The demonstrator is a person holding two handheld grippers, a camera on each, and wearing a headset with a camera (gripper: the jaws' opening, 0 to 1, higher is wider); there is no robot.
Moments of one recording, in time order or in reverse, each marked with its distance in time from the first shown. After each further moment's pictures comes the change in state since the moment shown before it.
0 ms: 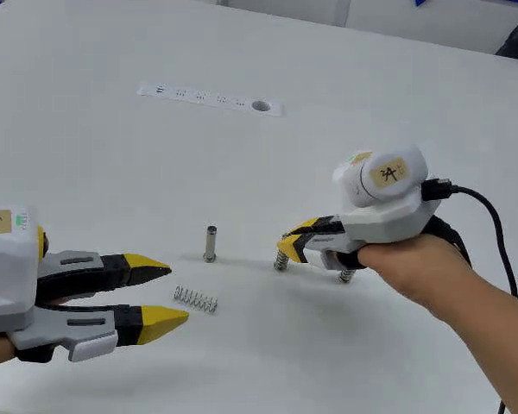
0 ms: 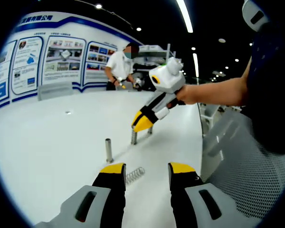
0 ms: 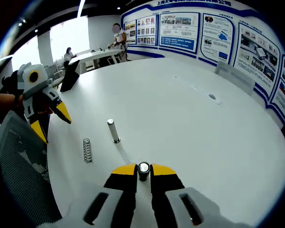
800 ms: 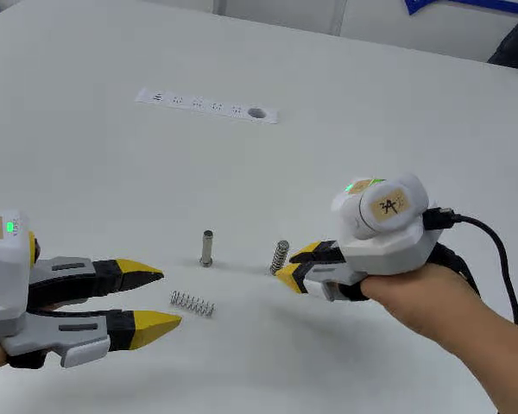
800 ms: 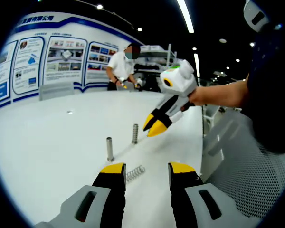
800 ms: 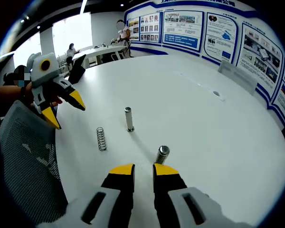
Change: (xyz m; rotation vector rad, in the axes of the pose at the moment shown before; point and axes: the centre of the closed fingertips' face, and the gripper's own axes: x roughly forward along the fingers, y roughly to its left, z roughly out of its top) left arm -0.005 -0.001 -0.002 -0.002 -0.001 0.011; right arm -0.018 0.035 -0.018 -0.031 0.031 0.029
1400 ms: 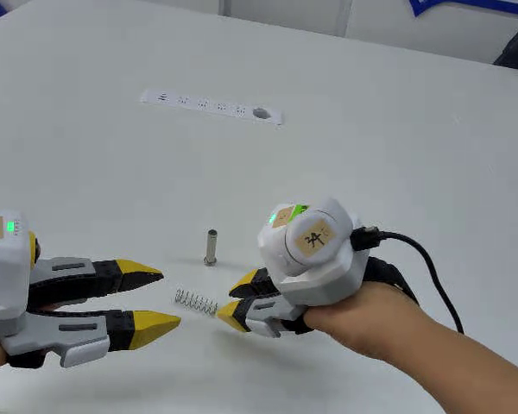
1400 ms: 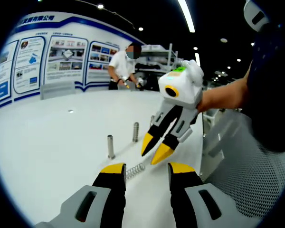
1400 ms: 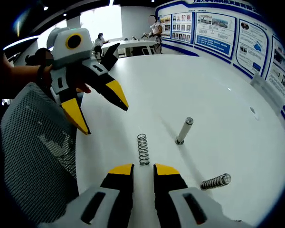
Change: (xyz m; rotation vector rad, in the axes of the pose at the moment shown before) left arm -0.004 0.000 -0.003 -0.004 0.006 0.010; right arm 0.043 0.073 0.014 -0.165 0.033 0.205
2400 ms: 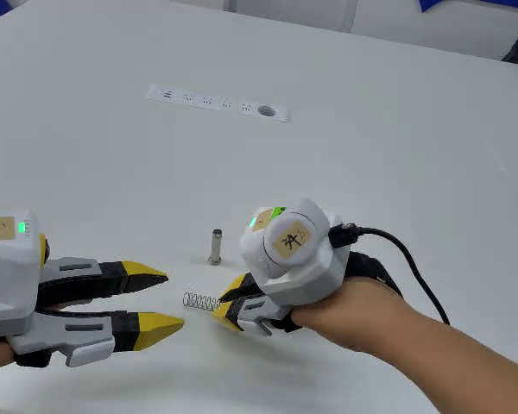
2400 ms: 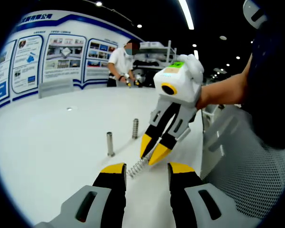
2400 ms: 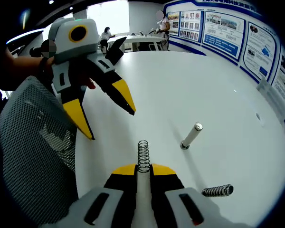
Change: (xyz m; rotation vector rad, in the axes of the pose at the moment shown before) left arm 0.006 0.001 -0.005 0.016 0.036 -0.018; right arm -0.001 0.006 0.004 -0.057 0.039 0.028
